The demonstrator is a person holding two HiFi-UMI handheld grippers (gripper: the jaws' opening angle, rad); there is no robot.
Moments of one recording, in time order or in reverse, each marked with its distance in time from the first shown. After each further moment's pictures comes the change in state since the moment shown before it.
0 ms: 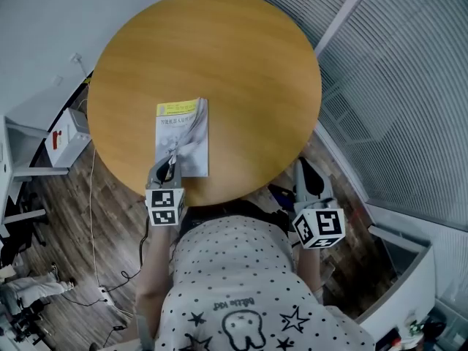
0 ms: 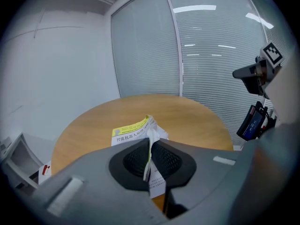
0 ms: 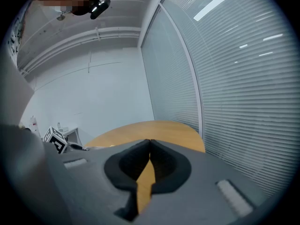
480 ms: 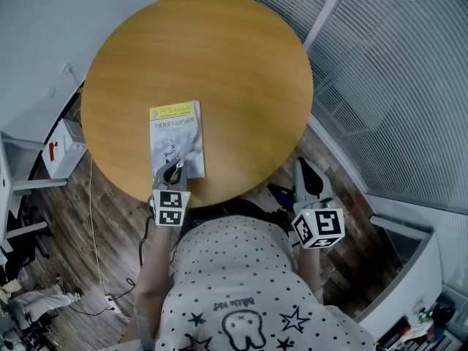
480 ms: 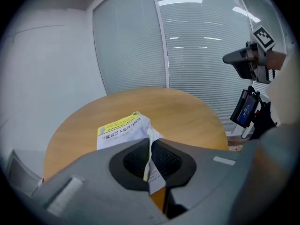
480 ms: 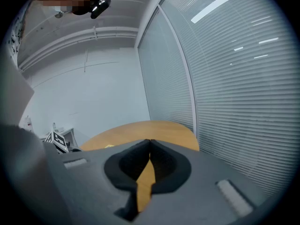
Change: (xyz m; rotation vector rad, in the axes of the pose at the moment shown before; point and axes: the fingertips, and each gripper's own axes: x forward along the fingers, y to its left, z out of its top) left arm 0.016 -0.033 -0.016 0.135 0.061 -0.119; right arm -0.017 -0.004 -0.005 0.011 -0.004 -0.057
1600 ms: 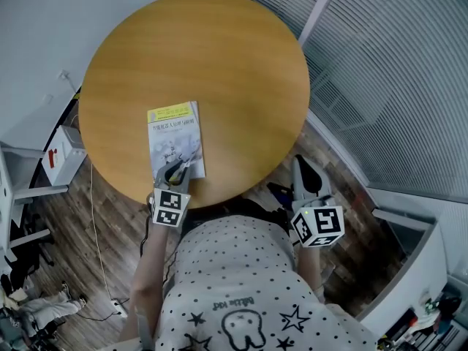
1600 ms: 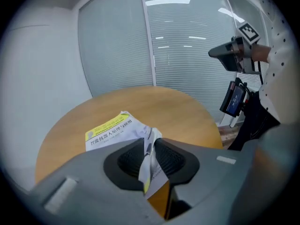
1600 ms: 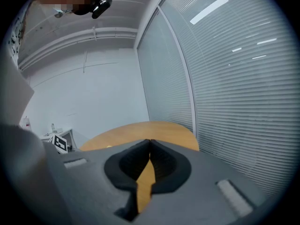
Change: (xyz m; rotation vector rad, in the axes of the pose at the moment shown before) left arm 0.006 -0.012 -0.009 0.118 -0.003 -0.138; right arm -0.004 0.009 0.002 0.005 -0.011 -0.016
